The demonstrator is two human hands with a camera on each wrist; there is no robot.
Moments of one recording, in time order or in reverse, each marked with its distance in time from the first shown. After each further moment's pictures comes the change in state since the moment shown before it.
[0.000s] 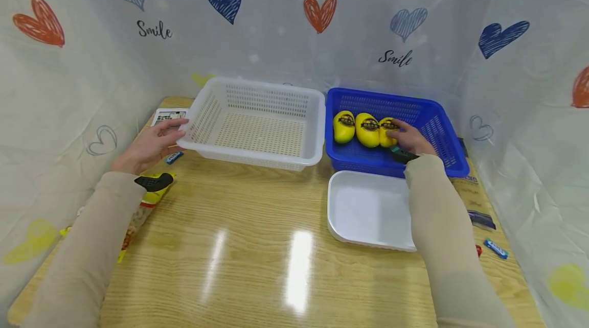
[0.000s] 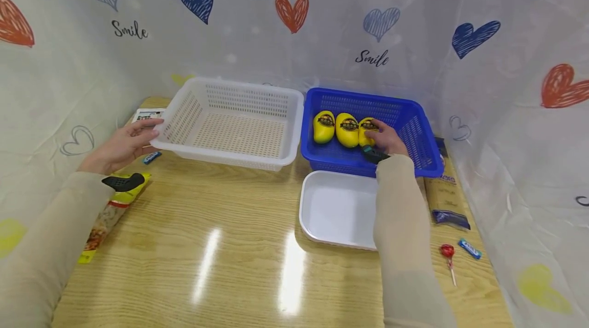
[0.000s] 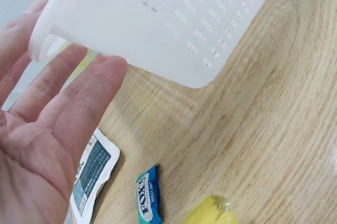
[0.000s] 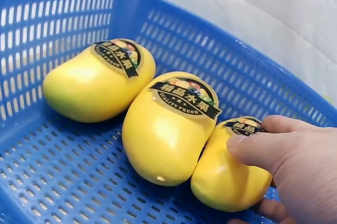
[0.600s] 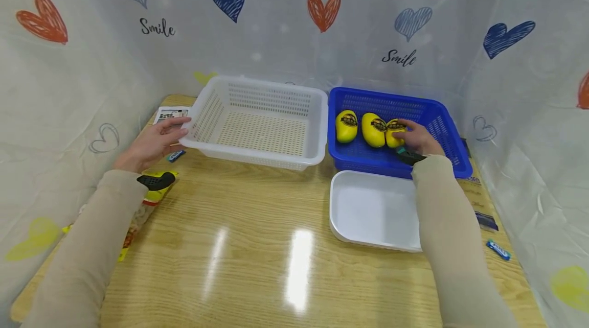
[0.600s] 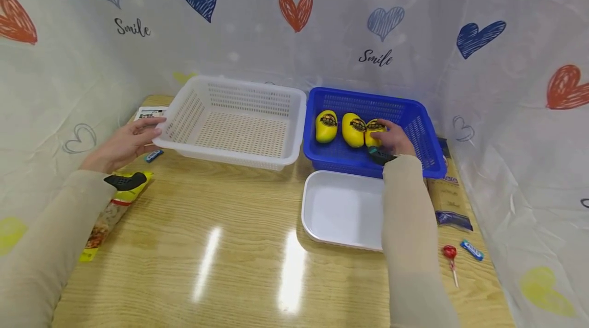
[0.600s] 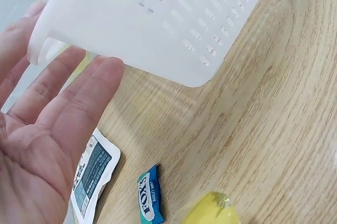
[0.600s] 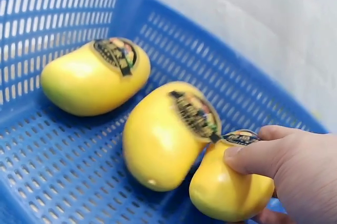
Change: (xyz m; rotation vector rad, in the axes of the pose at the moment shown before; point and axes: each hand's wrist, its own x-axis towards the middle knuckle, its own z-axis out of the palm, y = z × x) left_hand 0.001 0.000 0.002 0.084 0.029 0.000; right_hand -0.004 -0.002 -0.006 0.040 0.015 0.026
